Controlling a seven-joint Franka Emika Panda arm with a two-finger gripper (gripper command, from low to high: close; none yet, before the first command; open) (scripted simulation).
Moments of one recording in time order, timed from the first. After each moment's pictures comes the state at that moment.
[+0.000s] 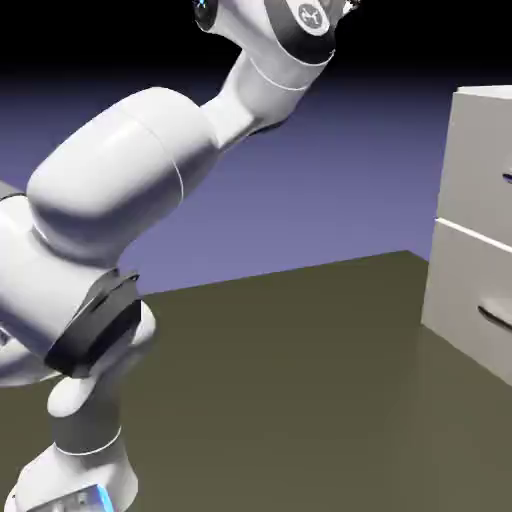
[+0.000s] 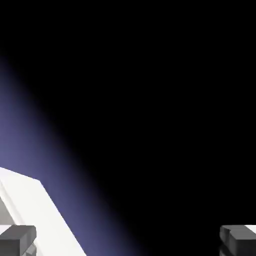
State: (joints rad) arm 1.36 -1.10 -0.84 -1.90 -1.61 2.82 0.52
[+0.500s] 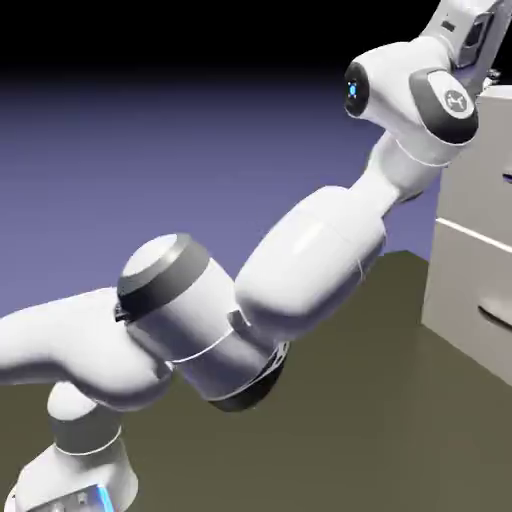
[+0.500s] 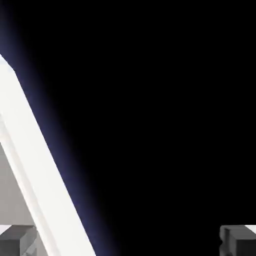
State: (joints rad) arm 1.90 -1.32 -1.17 -1.53 -2.25 2.74 0.43
